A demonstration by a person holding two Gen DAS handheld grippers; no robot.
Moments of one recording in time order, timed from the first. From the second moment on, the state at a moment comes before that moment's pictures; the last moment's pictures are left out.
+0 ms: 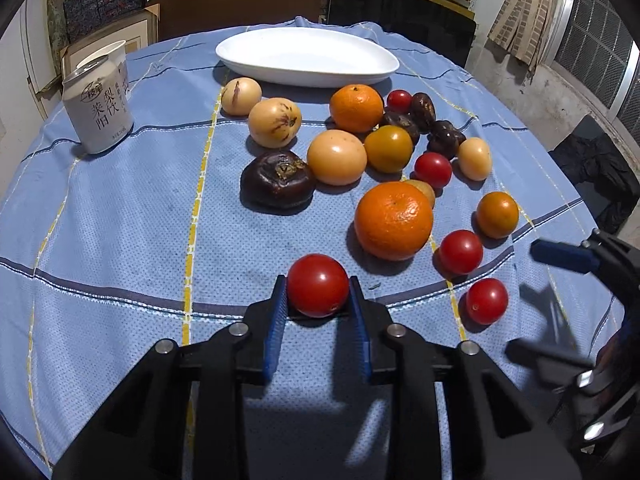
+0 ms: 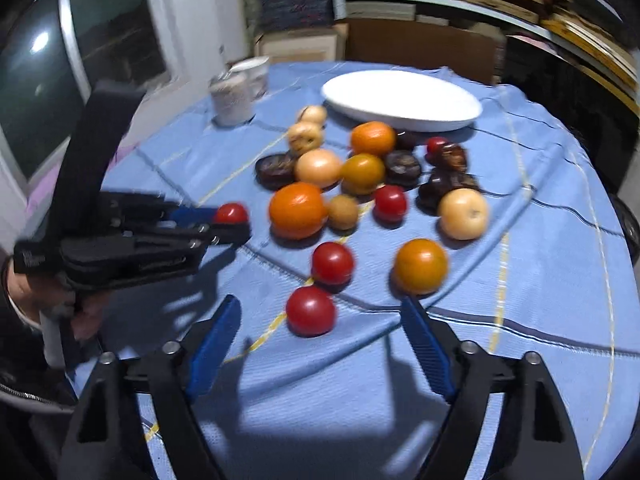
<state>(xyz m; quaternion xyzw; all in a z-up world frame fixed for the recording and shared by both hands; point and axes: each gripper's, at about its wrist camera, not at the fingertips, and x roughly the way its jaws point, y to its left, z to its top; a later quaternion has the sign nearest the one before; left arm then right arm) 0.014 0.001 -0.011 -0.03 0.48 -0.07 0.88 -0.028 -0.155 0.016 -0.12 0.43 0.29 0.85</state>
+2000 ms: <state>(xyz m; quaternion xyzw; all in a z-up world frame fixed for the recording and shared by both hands) 0.145 0.016 0.064 0.02 0.41 -0.04 0.91 0.146 -0.186 0.054 -0.06 0.39 0.23 0.89</state>
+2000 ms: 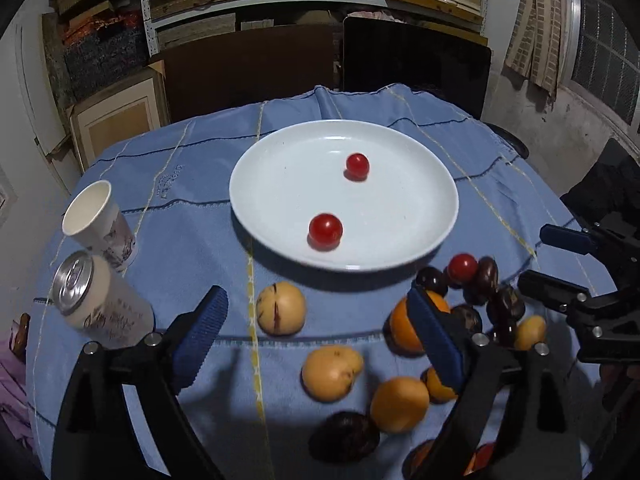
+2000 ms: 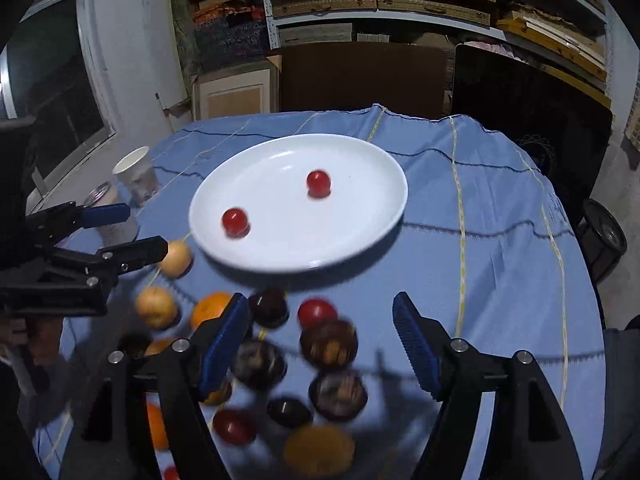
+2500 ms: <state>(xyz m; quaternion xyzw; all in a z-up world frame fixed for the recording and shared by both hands) 0.037 -0.009 0.017 0.02 0.44 -0.07 0.90 0.046 -0.195 0.005 -0.09 0.43 0.25 0.86</state>
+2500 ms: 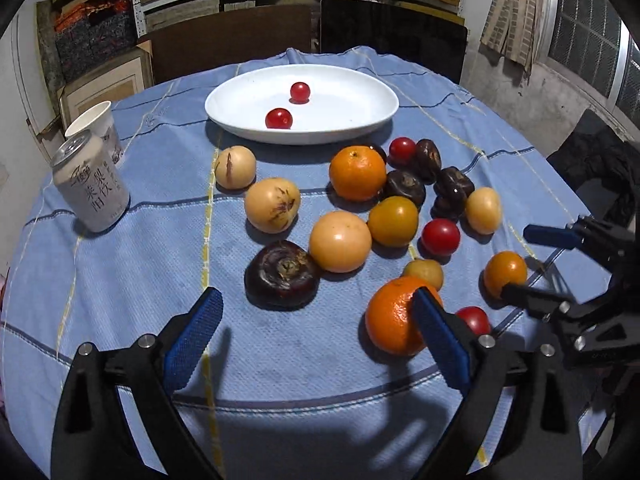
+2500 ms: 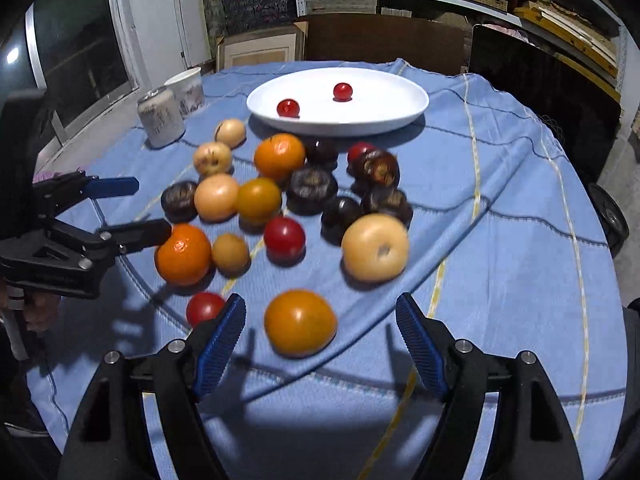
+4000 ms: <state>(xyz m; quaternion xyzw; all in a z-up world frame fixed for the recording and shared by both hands) 0.055 -0.015 0.066 0.01 0.43 -0.13 0.89 0.066 -0.203 0.048 -0.04 0.40 0.28 0.87</state>
